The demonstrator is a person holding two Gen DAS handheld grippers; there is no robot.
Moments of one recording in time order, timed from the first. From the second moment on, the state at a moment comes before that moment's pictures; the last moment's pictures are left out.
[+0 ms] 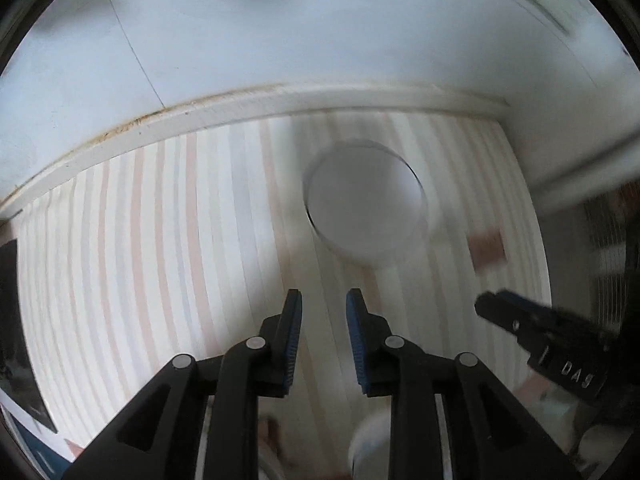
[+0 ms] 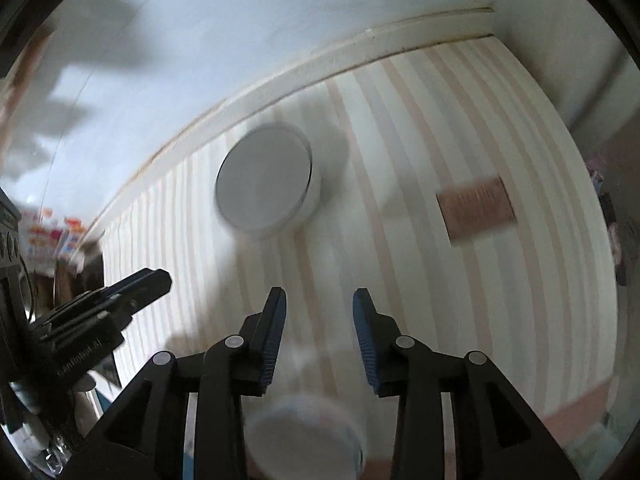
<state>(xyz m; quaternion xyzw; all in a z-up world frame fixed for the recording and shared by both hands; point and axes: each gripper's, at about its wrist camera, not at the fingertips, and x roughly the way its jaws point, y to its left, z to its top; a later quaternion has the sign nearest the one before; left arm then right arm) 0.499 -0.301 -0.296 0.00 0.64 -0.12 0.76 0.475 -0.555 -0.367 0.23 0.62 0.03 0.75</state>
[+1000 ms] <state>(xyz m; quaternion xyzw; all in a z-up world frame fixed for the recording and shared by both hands) 0.519 -0.315 -0.321 -0.02 0.65 -0.13 0.75 0.551 -0.513 -0.398 0.19 0.64 0.04 0.75</state>
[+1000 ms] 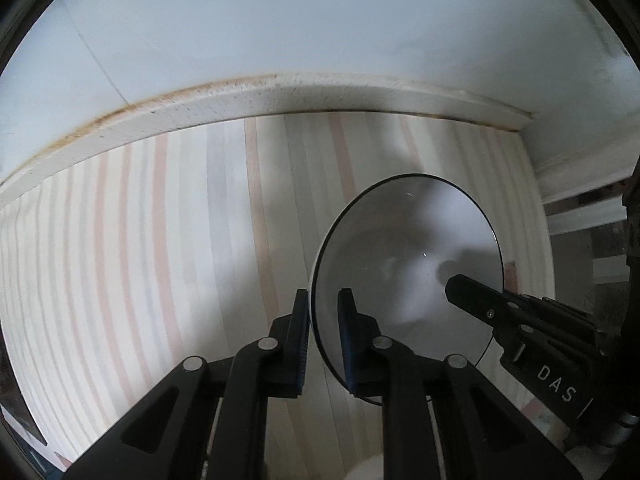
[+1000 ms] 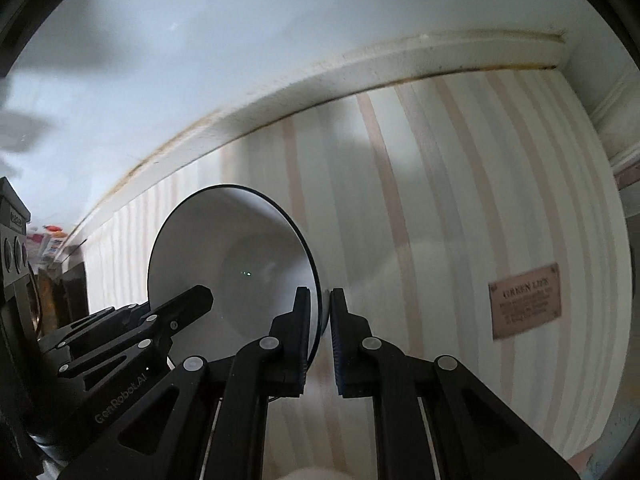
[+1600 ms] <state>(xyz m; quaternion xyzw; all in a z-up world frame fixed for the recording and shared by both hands) 0.398 -0.304 -0.249 0.00 0.63 -0.17 0.76 0.400 -0.504 -0.305 0.17 0.61 0.04 0.77</state>
